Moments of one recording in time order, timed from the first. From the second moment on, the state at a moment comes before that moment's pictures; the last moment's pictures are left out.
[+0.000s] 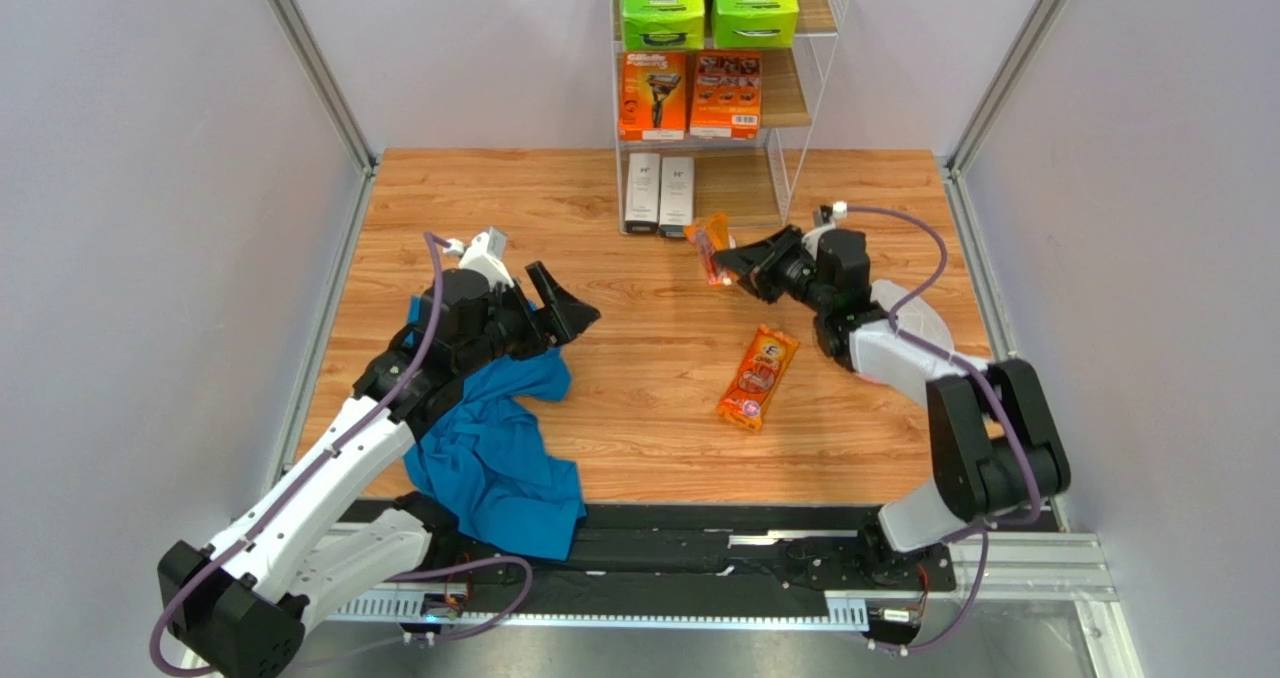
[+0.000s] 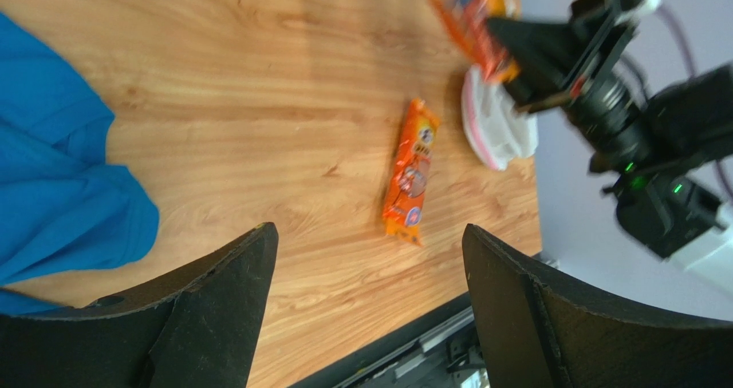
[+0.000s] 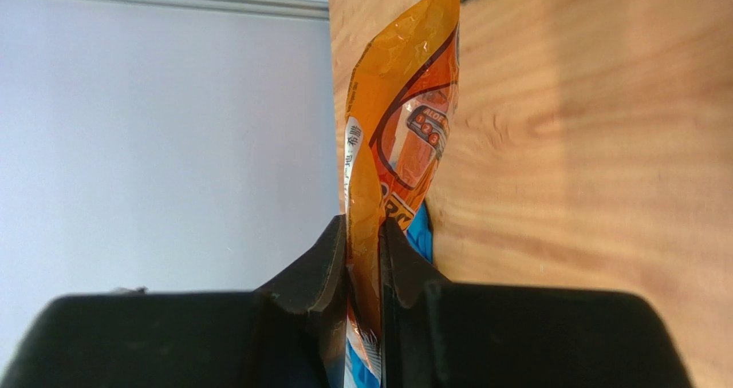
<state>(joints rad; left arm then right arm) -0.51 0.91 0.82 -0.32 0.10 -0.81 0.27 1.49 0.75 0.49 -0.41 1.23</state>
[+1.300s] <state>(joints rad) -0.51 0.77 0.58 -0.33 0.23 -0.79 0.18 2.24 1.42 0.53 -0.31 1.32</state>
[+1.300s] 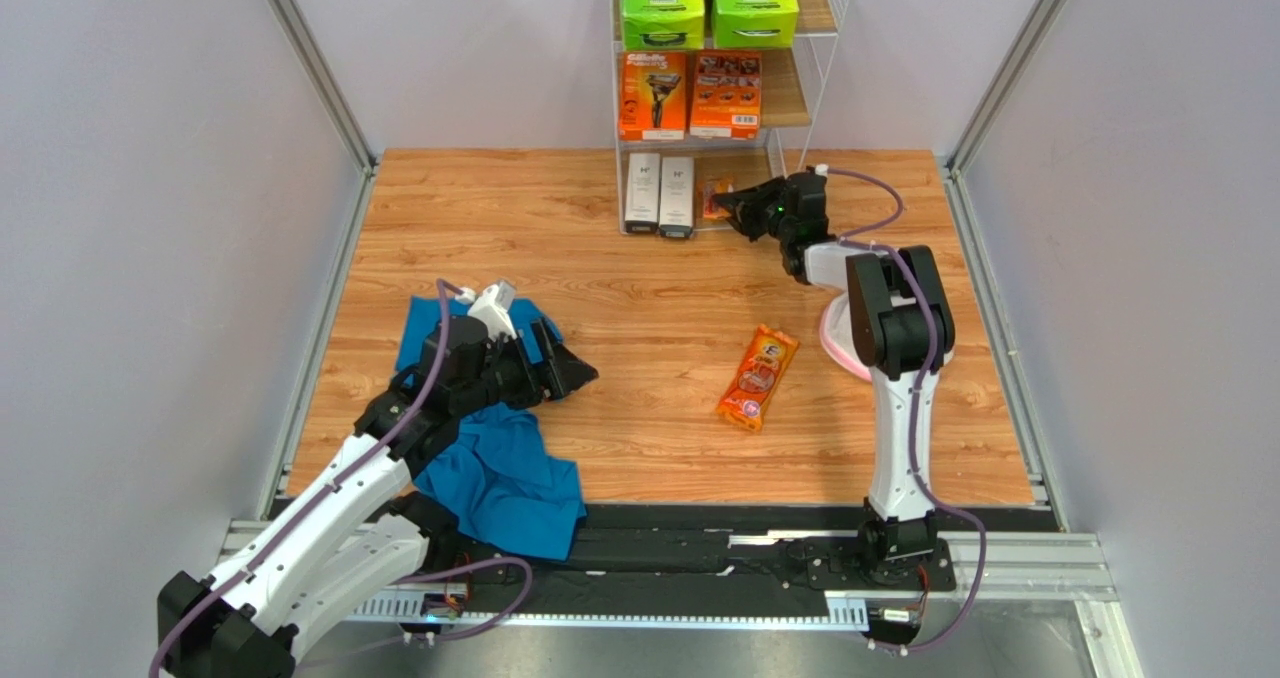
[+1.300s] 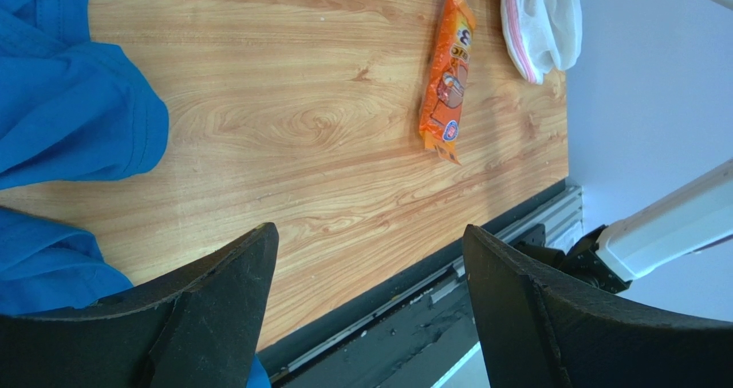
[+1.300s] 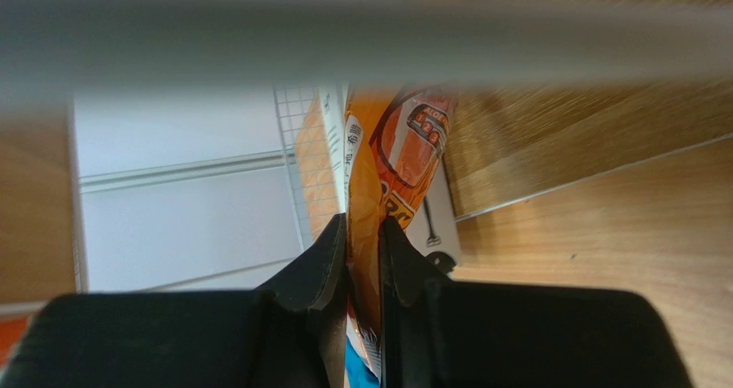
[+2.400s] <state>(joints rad) -0.51 0.72 0.53 -0.33 0.26 -0.78 0.21 2.23 1.36 0.42 -0.30 1.33</state>
